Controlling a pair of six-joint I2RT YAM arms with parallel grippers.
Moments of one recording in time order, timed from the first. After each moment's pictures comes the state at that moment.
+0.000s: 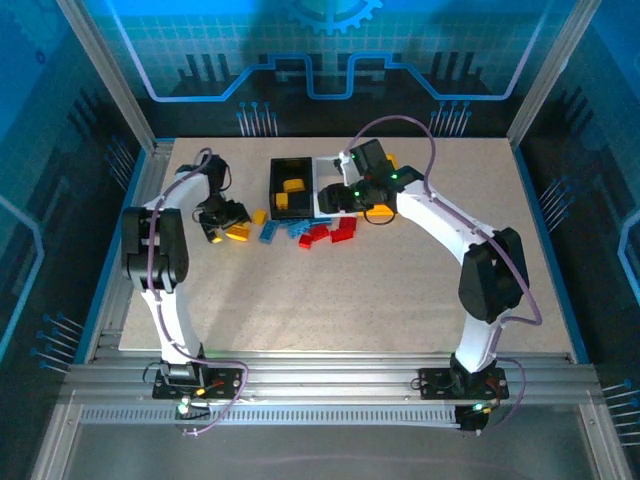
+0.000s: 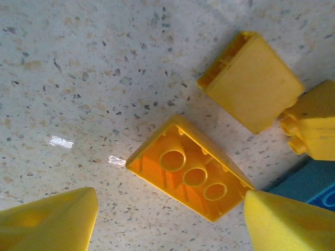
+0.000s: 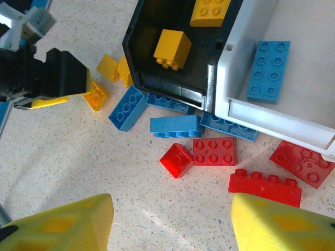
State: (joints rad) left arm 0.02 2.01 1.51 -0.98 0.12 -0.55; right arm 0.52 1.82 1.57 -0.63 -0.32 0.33
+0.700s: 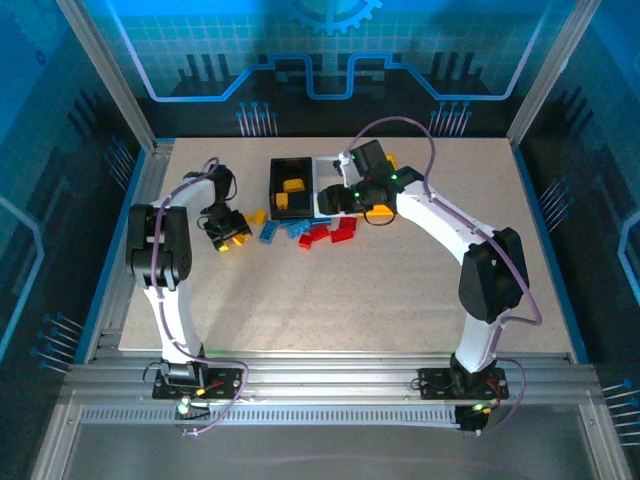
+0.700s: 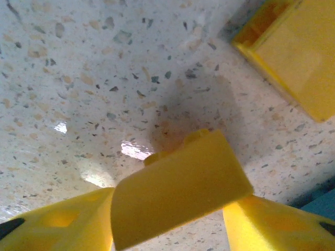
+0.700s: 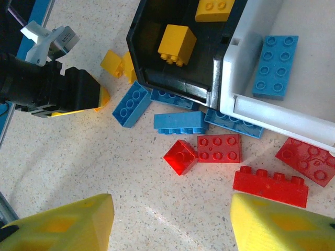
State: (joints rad) left arm 0.00 2.04 1.45 -0.97 0.12 -0.56; right arm 0.52 1.82 1.56 -0.63 -0.34 0.33
